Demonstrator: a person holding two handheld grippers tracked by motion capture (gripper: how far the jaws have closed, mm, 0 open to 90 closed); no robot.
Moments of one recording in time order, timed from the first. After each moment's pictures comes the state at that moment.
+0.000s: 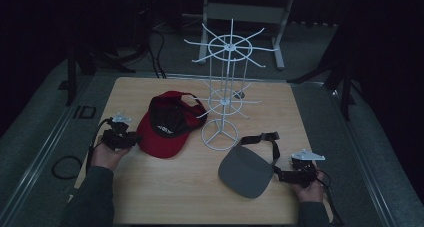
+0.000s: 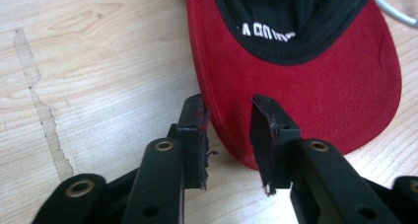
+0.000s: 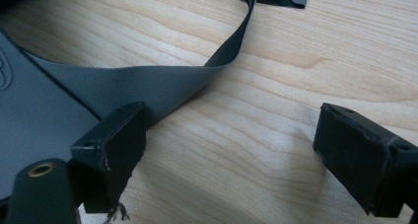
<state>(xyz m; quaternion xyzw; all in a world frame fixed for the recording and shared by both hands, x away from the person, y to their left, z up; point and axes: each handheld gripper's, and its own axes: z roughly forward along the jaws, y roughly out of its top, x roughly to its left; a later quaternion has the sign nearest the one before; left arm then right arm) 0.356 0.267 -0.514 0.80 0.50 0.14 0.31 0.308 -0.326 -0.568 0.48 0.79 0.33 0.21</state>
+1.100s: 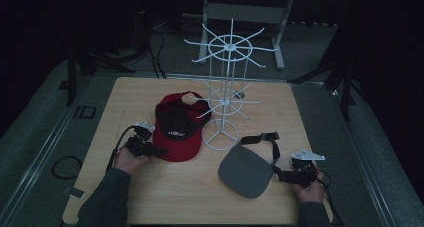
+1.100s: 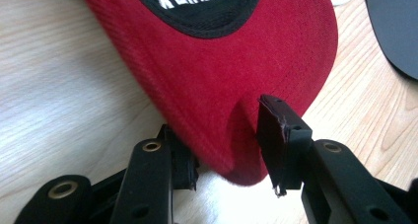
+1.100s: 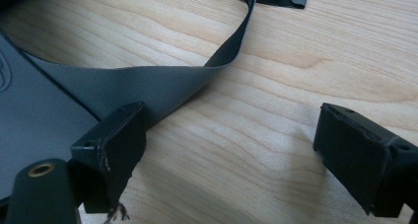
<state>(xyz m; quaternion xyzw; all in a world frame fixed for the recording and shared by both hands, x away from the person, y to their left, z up) 0.364 0.211 -0.545 0.82 0.46 -0.02 0.35 0.309 -0.326 -0.568 0.48 0.79 0.33 0.21</state>
